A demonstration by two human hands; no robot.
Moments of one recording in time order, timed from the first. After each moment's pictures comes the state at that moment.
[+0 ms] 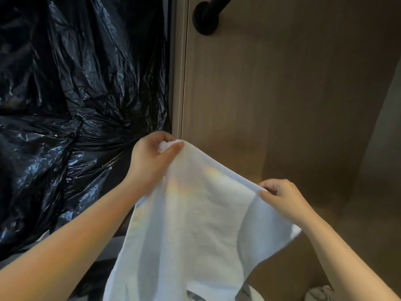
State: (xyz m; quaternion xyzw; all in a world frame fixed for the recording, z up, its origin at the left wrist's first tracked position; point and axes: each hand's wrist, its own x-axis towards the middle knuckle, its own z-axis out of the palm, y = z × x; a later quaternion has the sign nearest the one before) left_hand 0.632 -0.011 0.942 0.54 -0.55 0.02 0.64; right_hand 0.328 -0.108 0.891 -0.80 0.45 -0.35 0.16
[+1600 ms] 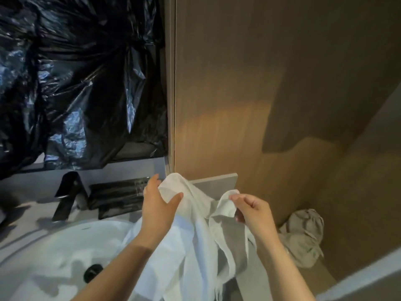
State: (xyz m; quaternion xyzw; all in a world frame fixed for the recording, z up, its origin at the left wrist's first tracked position) left_hand 0.575 0.030 0.695 0.75 -0.39 -0.19 0.49; right_hand 0.362 -0.023 0.704 -0.56 0.53 -0.40 0.49
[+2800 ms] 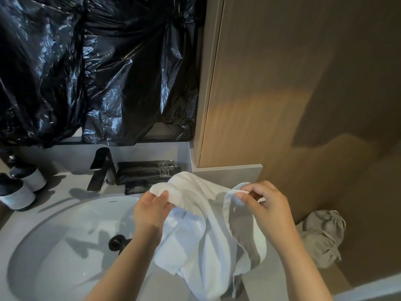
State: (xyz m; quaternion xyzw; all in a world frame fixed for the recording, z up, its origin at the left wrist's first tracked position) left_hand 0.612 0.088 0.663 0.62 -0.08 -0.41 0.67; right_hand 0.389 0.014 0.724 -0.74 0.45 -0.37 0.34
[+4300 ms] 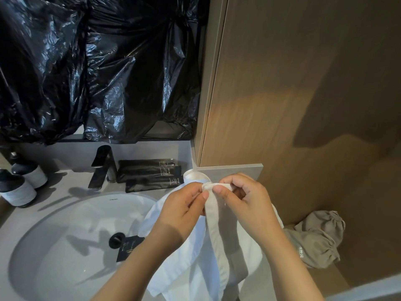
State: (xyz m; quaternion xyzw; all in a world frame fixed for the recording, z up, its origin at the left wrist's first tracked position) left_hand 0.571 0.108 0.710 0.56 -0.51 -0.32 0.56; right_hand 0.424 0.031 0.742 -0.77 0.37 -0.36 0.37
